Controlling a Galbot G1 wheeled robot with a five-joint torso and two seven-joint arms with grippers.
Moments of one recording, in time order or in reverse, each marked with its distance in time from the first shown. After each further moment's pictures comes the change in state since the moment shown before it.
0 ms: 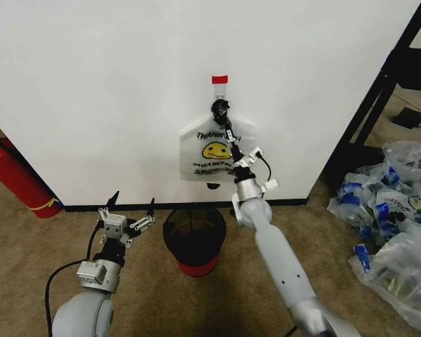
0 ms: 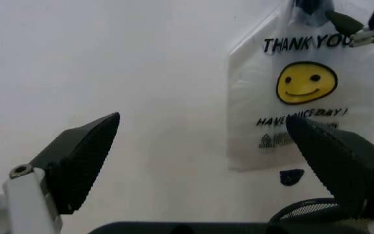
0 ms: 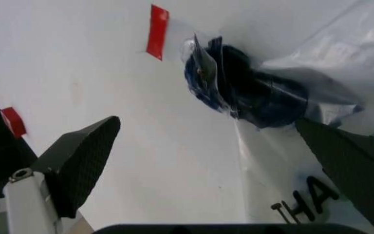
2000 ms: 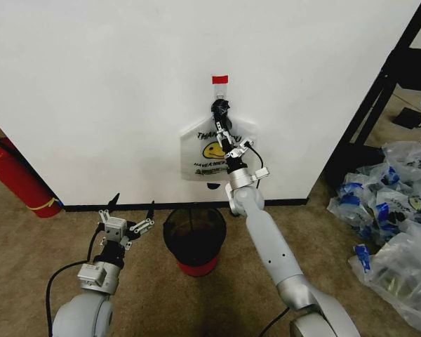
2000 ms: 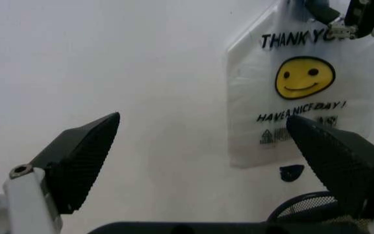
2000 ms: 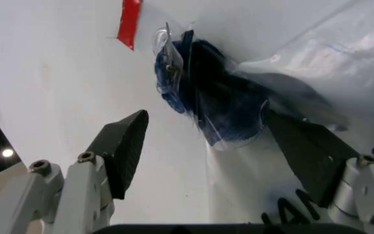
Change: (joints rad) left arm 0.009 0.019 0.001 0.027 0.000 -0.047 0.000; right arm 0.080 0.020 0.034 -0.121 -0.108 0.021 -0.016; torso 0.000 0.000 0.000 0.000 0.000
